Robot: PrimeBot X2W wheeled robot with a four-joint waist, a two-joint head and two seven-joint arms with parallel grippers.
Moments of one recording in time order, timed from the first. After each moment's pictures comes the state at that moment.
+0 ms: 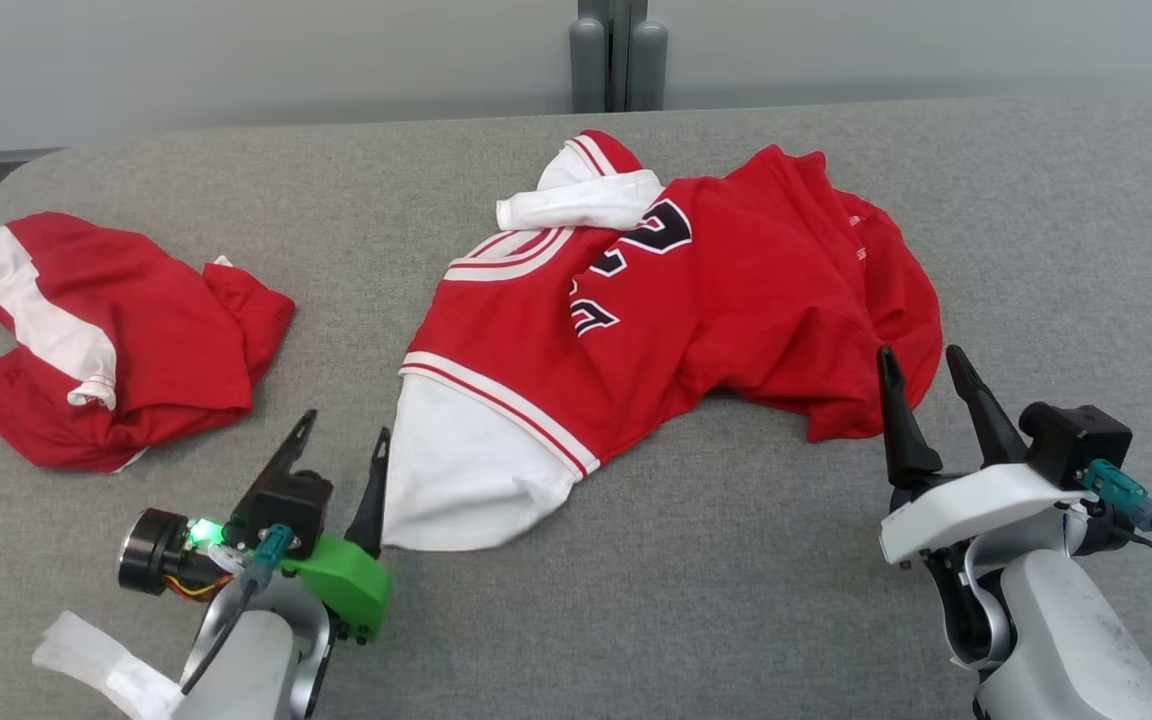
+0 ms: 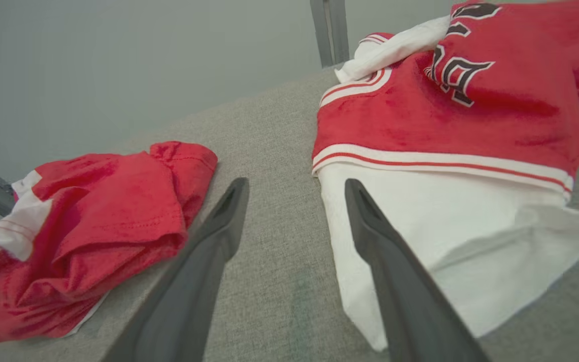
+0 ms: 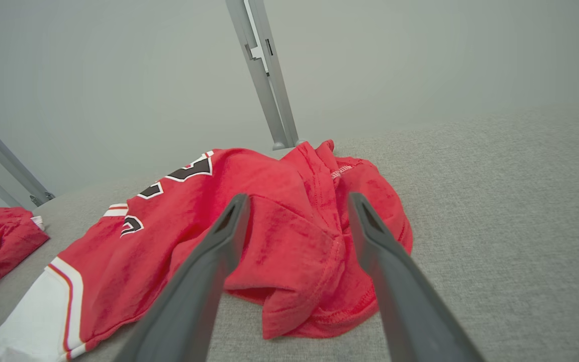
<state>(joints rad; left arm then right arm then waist) -0.33 0.18 -0.34 0.60 -0.08 -0.01 -0.26 -0.27 -0.09 0.07 0.41 0.34 0.13 -0.26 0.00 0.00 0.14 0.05</state>
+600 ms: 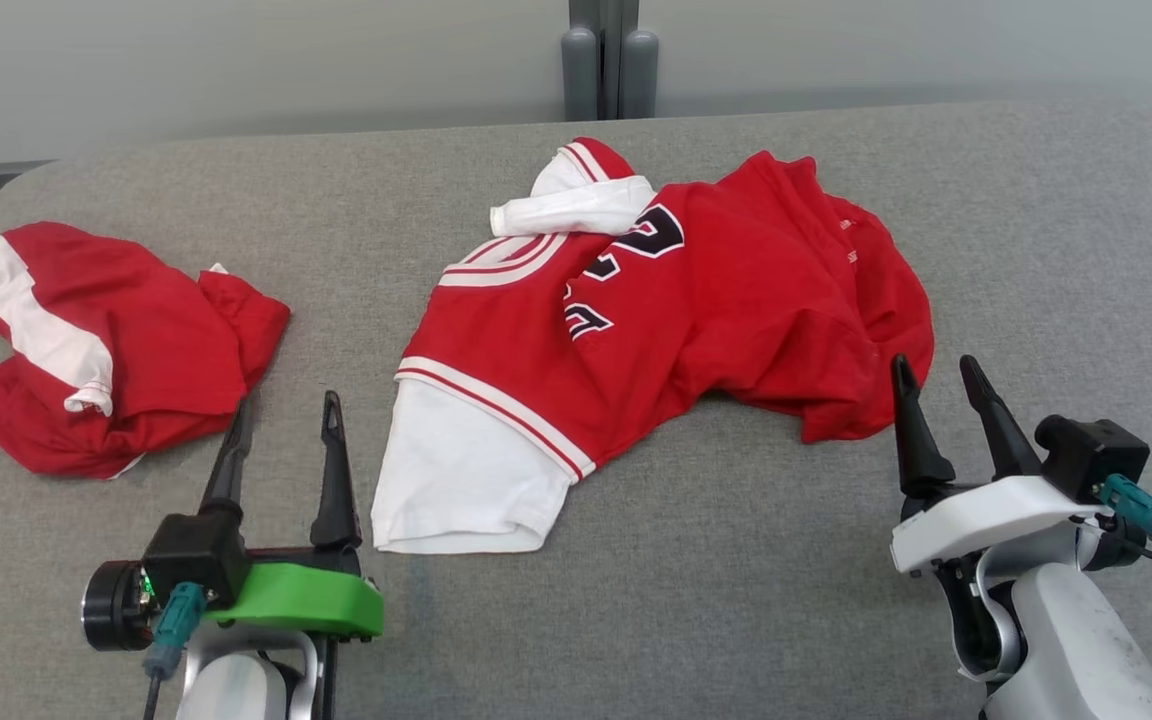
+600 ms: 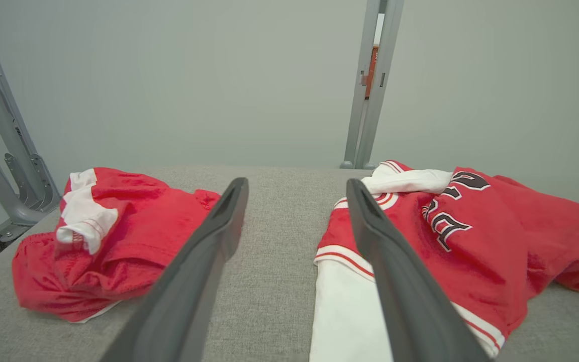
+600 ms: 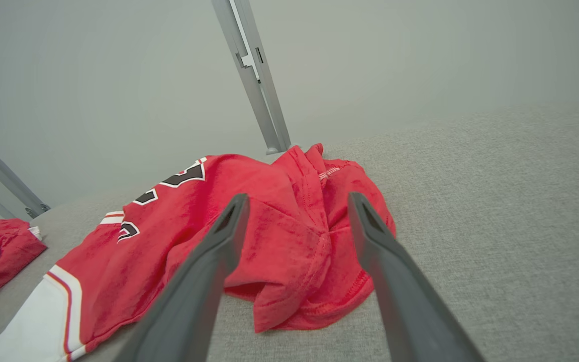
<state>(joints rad) -0.13 0.05 -0.11 0.18 -0.19 0.02 -0.26 -0.24 -0.09 0.05 0.38 0.35 0.13 -0.26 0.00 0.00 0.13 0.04</state>
